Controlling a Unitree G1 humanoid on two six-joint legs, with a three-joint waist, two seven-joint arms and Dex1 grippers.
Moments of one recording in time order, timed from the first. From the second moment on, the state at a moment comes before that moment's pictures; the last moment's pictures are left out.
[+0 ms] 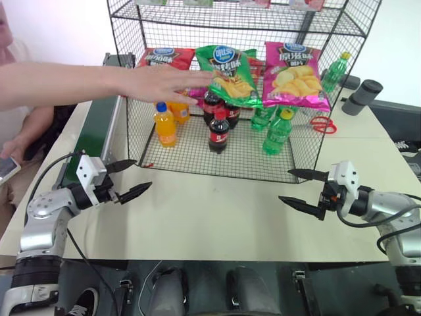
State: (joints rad) left arm -0.17 0.65 0.22 0.17 -0.43 0.03 -1.13; right arm -0.08 -0.77 -0.17 -0.03 0.45 0.12 1.15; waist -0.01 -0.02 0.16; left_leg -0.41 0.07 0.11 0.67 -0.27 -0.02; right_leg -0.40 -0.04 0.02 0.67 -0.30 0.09
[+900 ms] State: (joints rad) left arm -0.17 0.63 0.22 0.15 -0.45 0.02 -1.14; right arm -0.07 -0.76 -0.13 -0.09 0.45 0.15 1.13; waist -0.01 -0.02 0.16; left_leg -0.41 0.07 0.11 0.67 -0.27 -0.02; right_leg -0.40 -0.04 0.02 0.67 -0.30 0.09
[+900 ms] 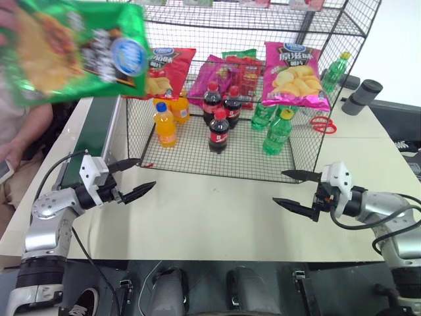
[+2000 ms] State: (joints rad) left arm -0.15 0.64 0.22 0.13 -0.45 0.01 -1.13; right arm -0.10 -0.73 -0.11 -0.08 0.44 0.15 1.14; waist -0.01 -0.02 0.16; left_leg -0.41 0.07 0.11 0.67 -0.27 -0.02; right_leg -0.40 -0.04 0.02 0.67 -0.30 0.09
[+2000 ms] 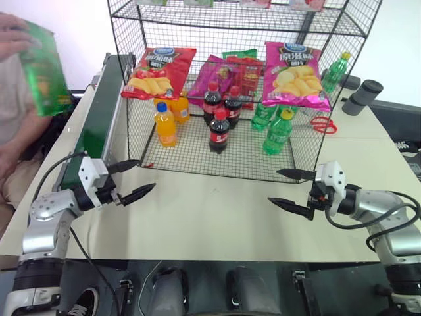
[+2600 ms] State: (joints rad) left arm -0.13 0.66 0.22 0.11 -0.45 0.02 -1.13; right arm -0.10 -0.73 -0.10 -0.07 0.41 0.14 1.13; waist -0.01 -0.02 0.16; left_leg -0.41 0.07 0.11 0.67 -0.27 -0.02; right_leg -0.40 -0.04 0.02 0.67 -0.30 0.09
